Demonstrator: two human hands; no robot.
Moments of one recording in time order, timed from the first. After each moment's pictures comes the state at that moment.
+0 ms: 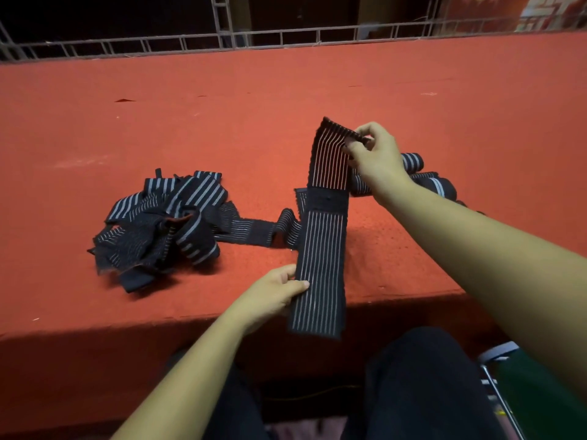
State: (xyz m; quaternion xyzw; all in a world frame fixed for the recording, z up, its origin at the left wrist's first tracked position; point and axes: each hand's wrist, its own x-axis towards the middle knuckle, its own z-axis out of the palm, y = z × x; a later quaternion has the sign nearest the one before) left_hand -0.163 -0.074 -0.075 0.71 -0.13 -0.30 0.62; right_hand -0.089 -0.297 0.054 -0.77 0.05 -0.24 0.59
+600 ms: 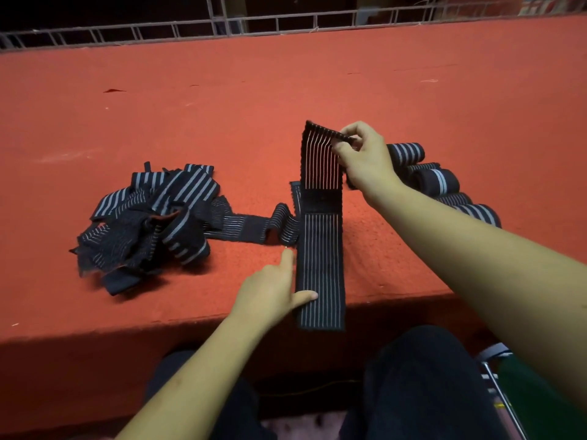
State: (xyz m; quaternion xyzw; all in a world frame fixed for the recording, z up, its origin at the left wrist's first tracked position) left_hand -0.150 -0.087 -0.084 0.97 -0.22 -0.03 0.13; right_hand -0.077 -0.292 0.035 -0.77 0.02 -0.24 0.59
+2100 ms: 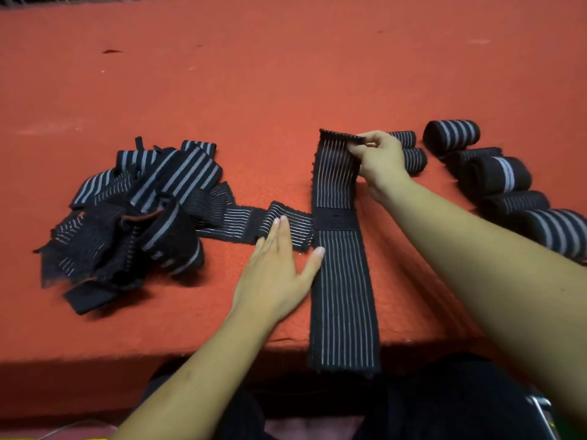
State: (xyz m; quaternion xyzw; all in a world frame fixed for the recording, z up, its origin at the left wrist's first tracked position) left_hand -0.082 -0.095 -0.114 0.96 -0.16 0.01 0.22; right_hand 0.048 -0.310 -0.057 -0.69 0.15 -0.16 0.69
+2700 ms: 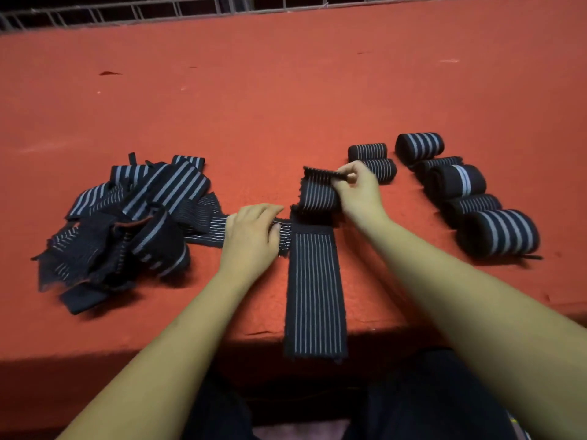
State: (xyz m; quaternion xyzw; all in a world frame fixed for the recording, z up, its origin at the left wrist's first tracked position) left_hand -0.039 -0.098 -0.097 0.95 -0.19 0.19 0.18; right_hand -0.011 -0.310 -0.068 -0.77 0.09 -0.21 0.59
